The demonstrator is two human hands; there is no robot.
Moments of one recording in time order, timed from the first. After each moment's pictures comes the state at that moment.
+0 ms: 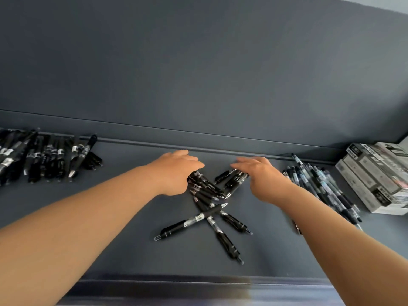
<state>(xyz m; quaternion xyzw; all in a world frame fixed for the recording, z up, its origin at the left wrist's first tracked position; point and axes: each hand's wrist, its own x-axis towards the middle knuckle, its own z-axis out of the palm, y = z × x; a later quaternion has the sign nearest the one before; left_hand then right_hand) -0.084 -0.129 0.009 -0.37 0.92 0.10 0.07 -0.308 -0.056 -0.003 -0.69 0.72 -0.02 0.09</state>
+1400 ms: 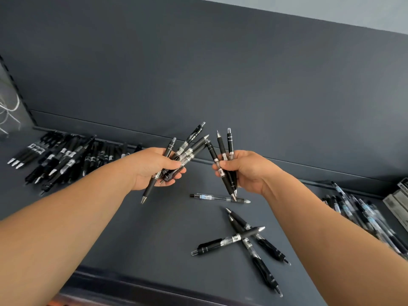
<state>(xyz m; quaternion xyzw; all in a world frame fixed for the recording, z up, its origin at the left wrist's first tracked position) 0.020 -0.156 0.032 -0.54 0.50 0.62 -0.27 -0.204 -0.135 0.031 -0.42 0.56 -0.39 0.60</state>
